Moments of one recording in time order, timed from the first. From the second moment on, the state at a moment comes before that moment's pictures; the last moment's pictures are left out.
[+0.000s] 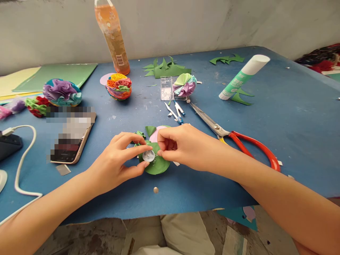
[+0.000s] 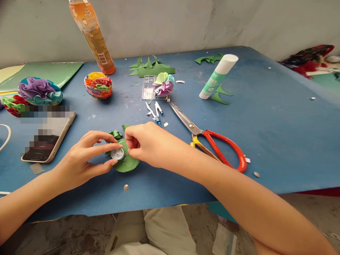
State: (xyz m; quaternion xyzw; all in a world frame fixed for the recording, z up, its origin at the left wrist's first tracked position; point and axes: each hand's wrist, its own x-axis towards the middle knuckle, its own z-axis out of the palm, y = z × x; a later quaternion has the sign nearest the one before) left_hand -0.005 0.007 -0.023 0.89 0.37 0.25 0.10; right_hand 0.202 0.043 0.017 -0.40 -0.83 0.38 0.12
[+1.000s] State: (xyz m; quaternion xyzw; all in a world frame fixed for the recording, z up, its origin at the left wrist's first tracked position) left_hand -0.006 0.009 -0.026 0.90 0.35 0.24 0.06; right_hand 0.208 0.044 0.022 -0.42 -0.82 0.38 0.08
